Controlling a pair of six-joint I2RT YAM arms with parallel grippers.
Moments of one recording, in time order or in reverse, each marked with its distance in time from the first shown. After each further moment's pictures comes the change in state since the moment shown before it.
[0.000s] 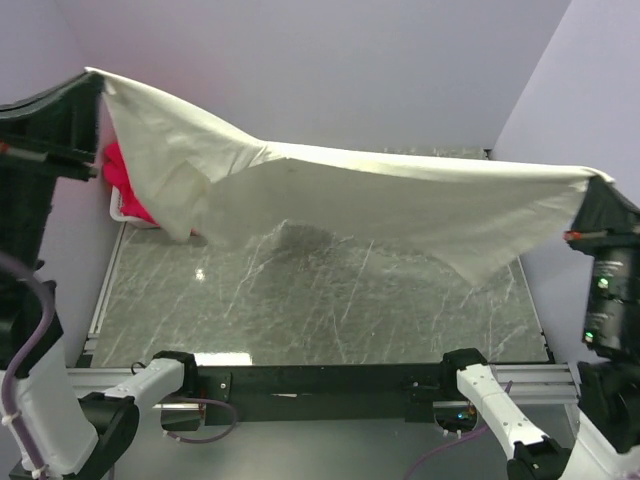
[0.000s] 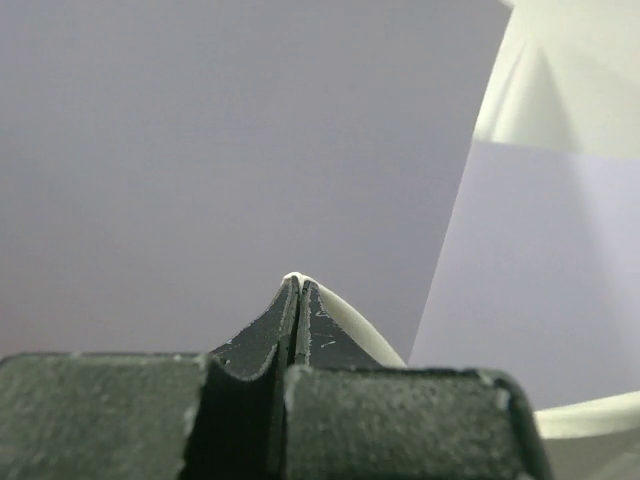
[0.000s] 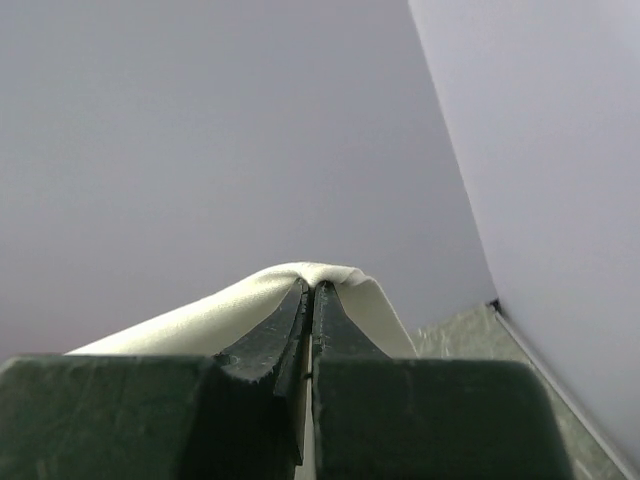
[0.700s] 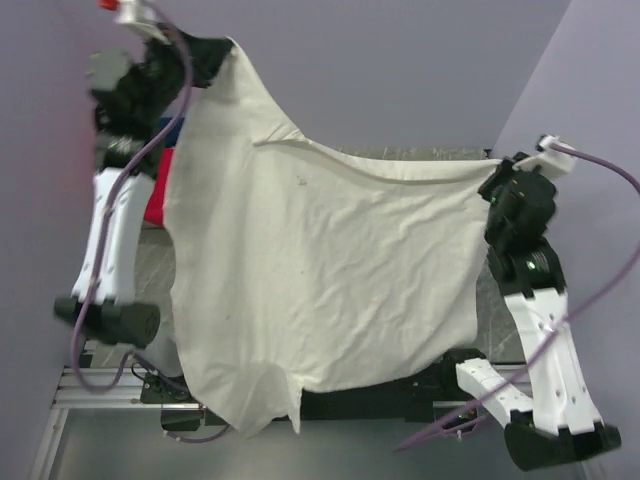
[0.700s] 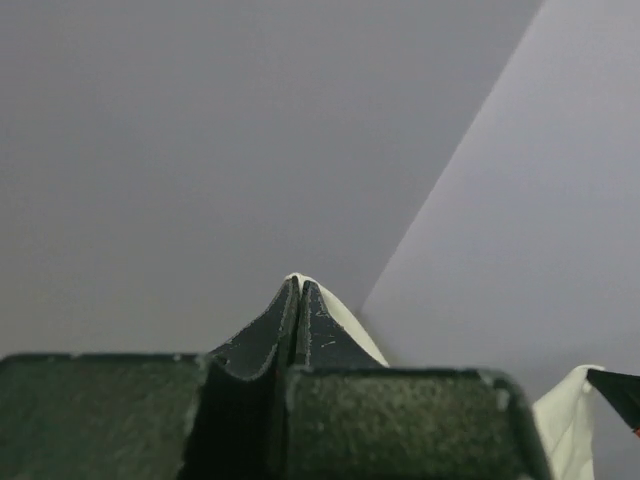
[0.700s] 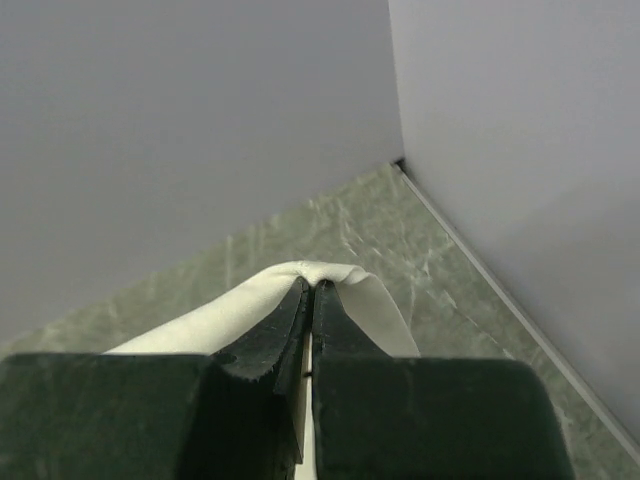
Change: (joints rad) left arm -0.014 0.457 -0.076 0.327 0.217 -0.100; right arm -0.019 0.182 -0.450 0.251 0.113 -0.031
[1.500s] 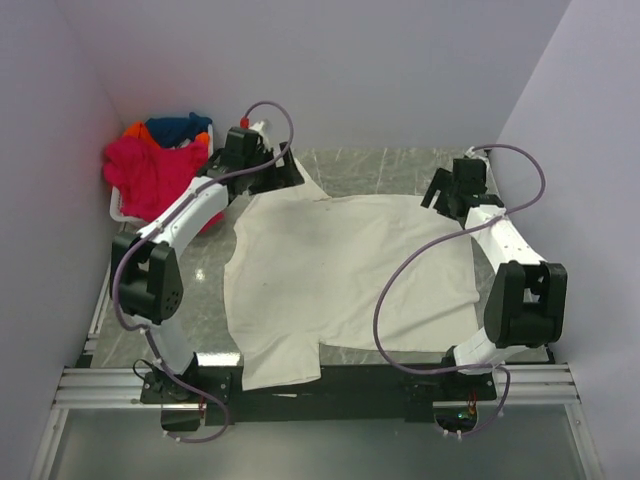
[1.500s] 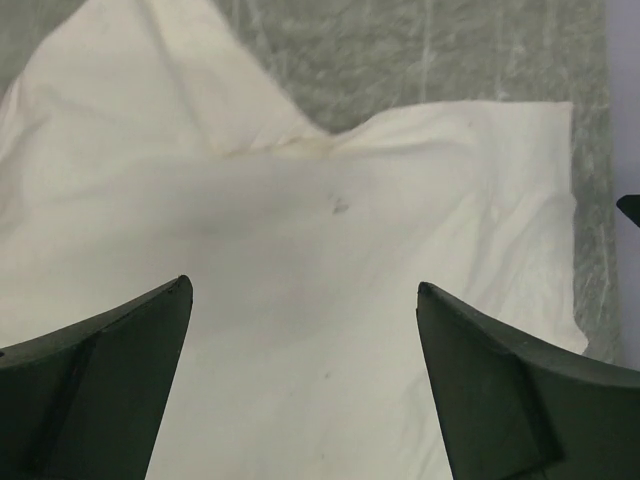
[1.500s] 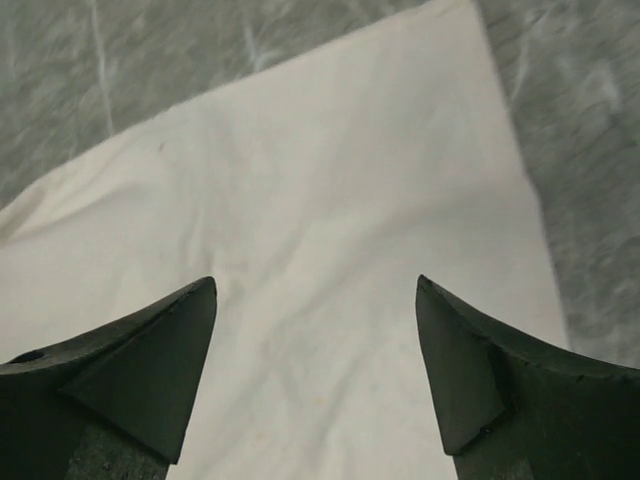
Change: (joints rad) left arm -0.226 0.313 -0.431 -0.288 -0.225 0.047; right arm -0.156 0.679 -0.085 0.027 -0.366 0.110
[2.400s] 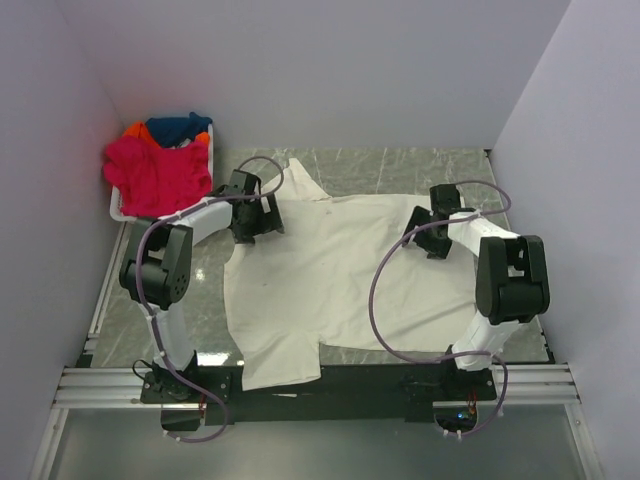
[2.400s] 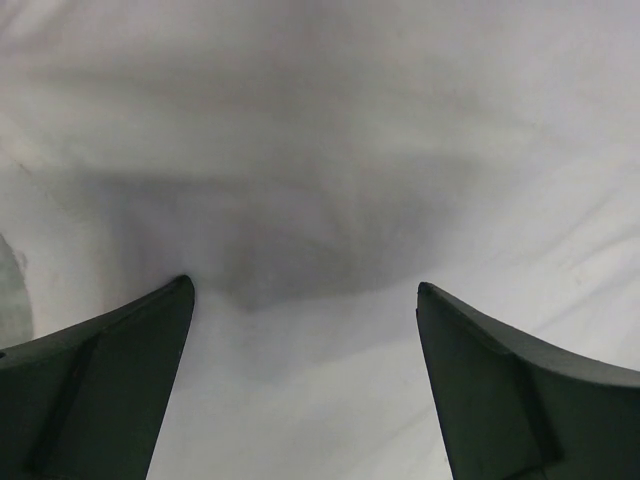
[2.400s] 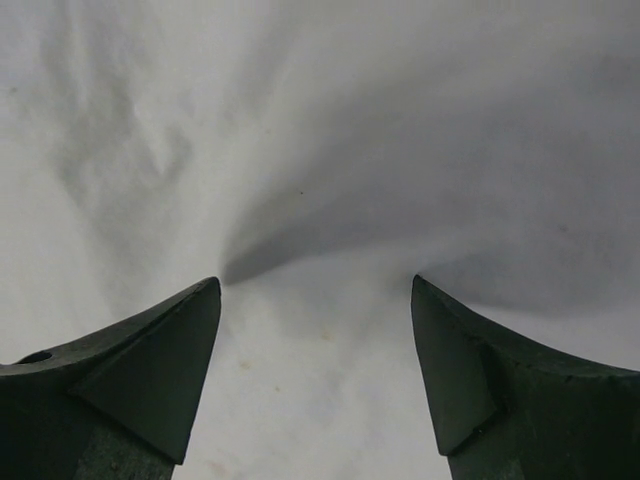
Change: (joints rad) left arm 0.049 0.080 -0.330 -0.015 -0.114 -0.069; right arm 0.054 0.151 -0.150 -0.063 -0.175 0.114
